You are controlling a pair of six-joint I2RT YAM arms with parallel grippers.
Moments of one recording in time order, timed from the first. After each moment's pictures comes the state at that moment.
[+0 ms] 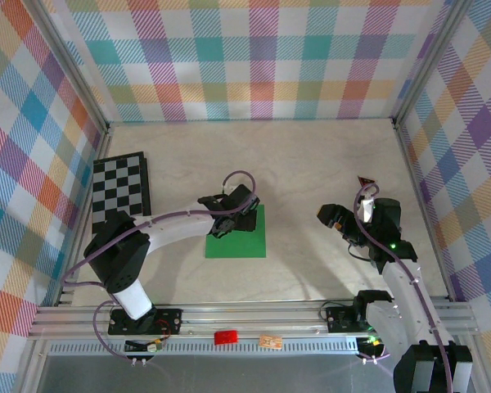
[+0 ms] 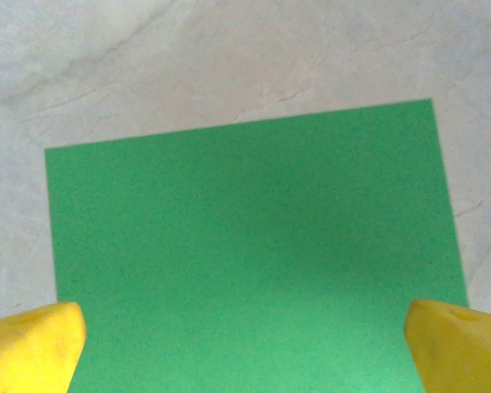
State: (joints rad) left arm -0.83 1.68 1.10 -0.54 -0.36 -0.63; right arm -0.01 0.78 0.48 -0.41 -0.60 0.58
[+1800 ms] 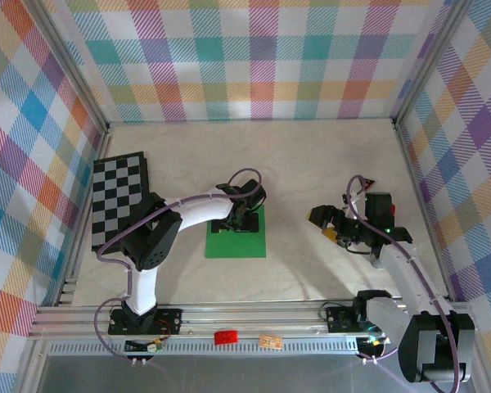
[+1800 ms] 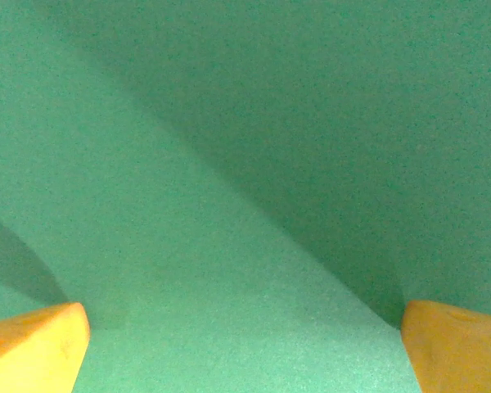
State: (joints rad) left arm -0.77 1.95 1.31 -0.77 -0.17 -0.79; right arm 0.03 0.96 0.55 -0.49 -0.79 0.54
